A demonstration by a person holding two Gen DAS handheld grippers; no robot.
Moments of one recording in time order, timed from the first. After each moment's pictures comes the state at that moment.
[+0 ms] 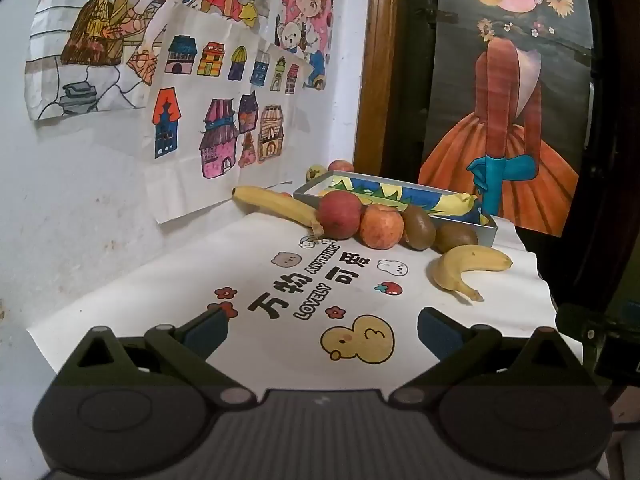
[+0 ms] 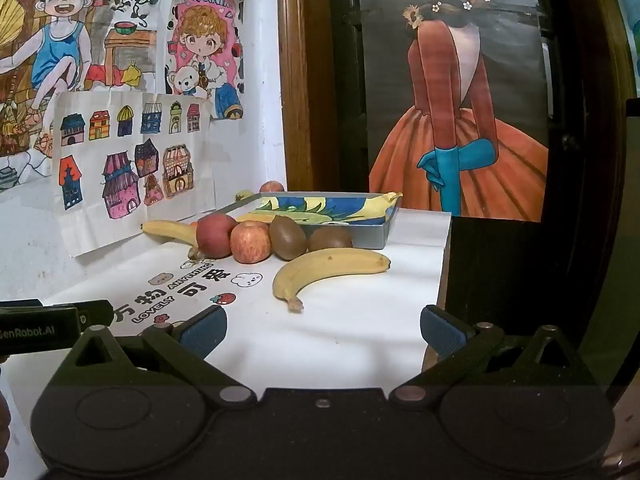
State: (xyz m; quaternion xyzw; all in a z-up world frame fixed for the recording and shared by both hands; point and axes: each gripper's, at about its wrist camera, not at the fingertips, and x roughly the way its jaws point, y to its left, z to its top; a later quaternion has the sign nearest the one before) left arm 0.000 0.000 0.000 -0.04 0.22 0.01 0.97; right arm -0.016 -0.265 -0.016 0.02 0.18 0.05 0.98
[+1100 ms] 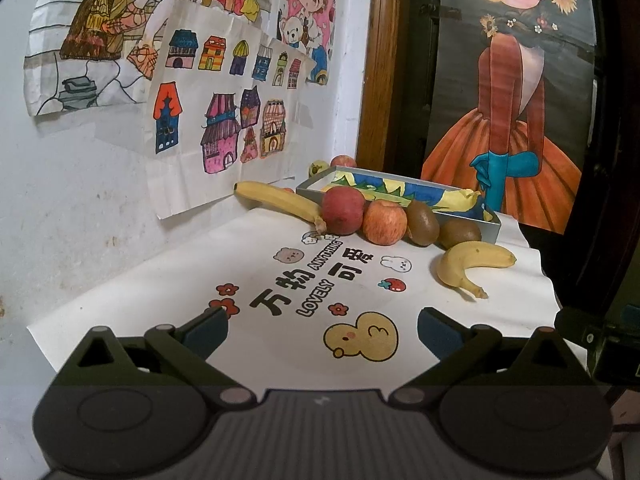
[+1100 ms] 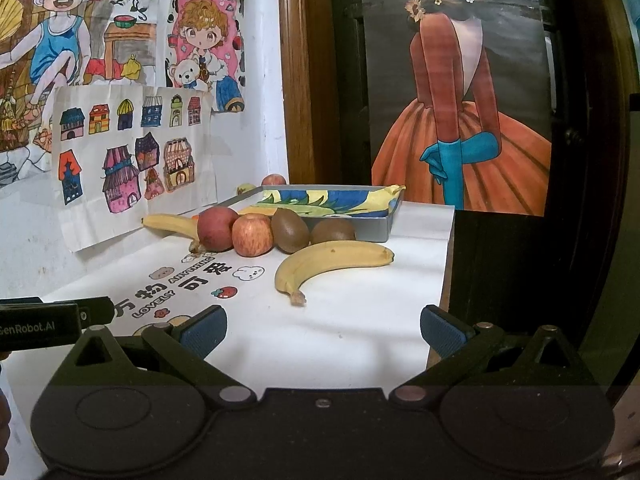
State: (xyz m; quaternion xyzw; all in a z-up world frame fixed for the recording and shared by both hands) left arm 0.000 0.000 -0.005 -0.04 0.23 0.01 0.97; right arm -0.013 -0.265 -0.016 0.03 0.19 0.05 0.98
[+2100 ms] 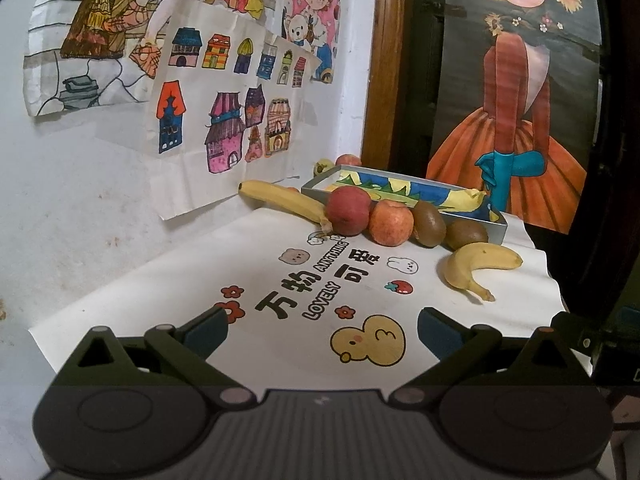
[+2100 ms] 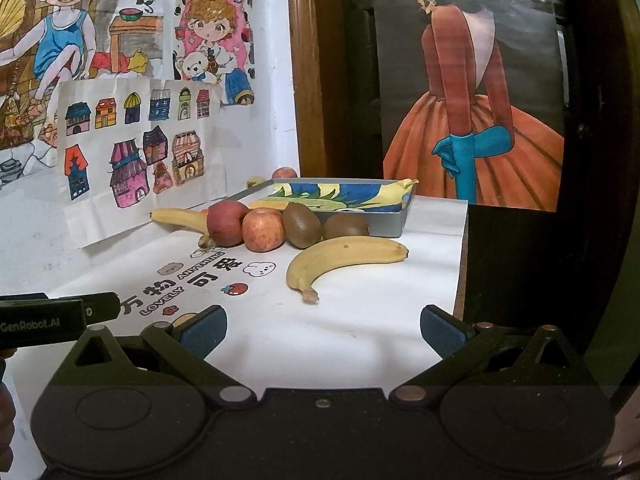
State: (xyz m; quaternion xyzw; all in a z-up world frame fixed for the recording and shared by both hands) left arm 0.008 0.005 -0.007 -0.04 0.23 0.02 0.97; right arm -0.004 -0.261 -0.016 0.03 0.20 0.07 0.98
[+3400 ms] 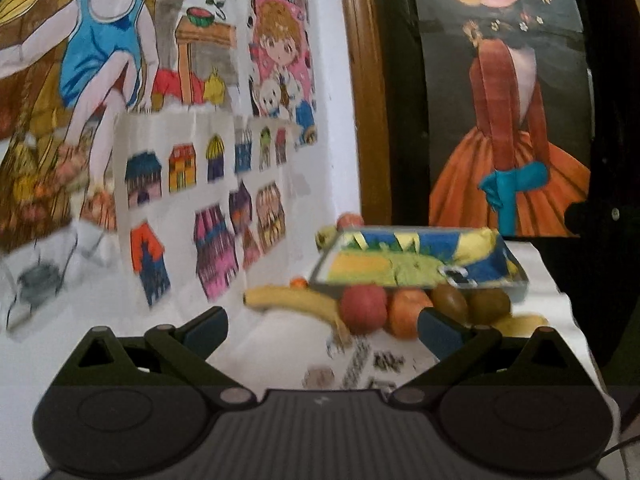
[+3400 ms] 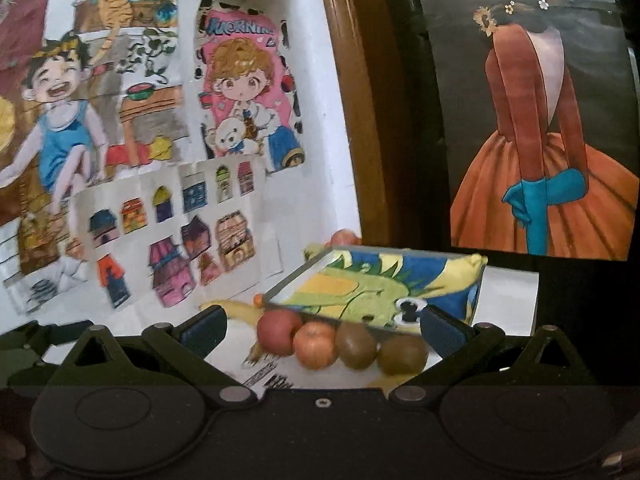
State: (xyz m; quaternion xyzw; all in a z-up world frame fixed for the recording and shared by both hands) left arm 0.087 0.009 0.085 0.05 0.19 0.01 0.98; right arm 0.113 -0.274 0.115 0.05 0.20 0.17 0.96
